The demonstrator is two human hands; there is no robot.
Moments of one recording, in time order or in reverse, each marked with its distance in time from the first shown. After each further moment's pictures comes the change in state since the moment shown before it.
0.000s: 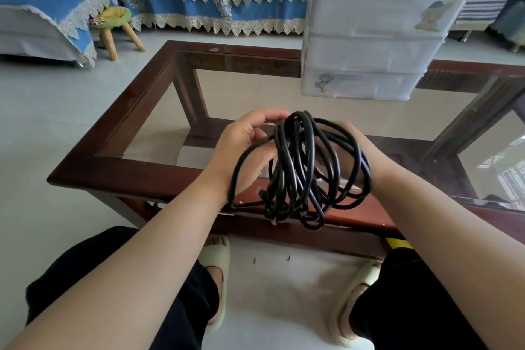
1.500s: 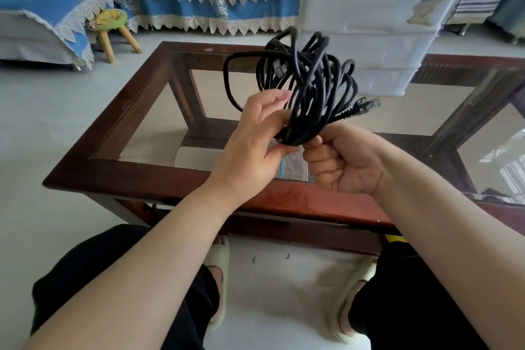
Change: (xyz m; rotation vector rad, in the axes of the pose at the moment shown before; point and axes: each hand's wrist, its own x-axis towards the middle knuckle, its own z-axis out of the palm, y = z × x) left_hand 0.004 -0.008 0.015 0.567 -0.009 0.443; right_hand -0.008 -0.006 -0.011 0.860 -0.243 0.622
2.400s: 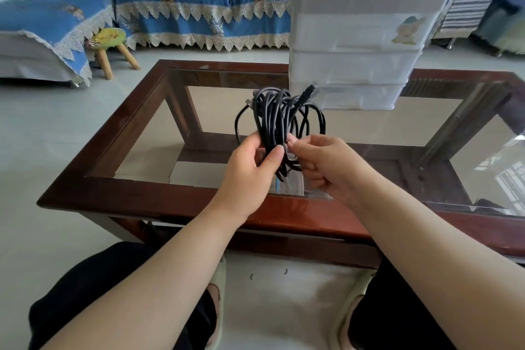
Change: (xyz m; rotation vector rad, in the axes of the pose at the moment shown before) left_hand -0.003 0.005 0.014 -0.470 0.029 -0.575; right_hand 0.010 0.009 0.002 -0.269 0.303 -0.369
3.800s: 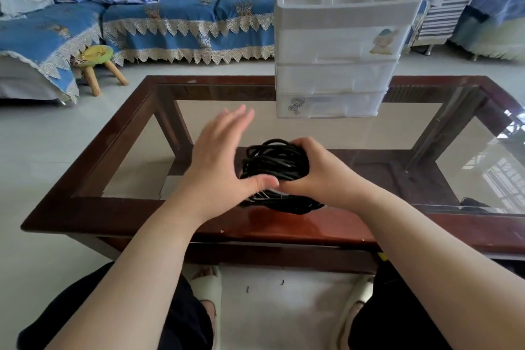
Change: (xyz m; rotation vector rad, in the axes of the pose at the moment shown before) left_hand 0.015 0.025 -0.039 0.711 -0.142 0.312; right_hand -0.006 0.001 -0.020 -0.726 0.039 -0.288
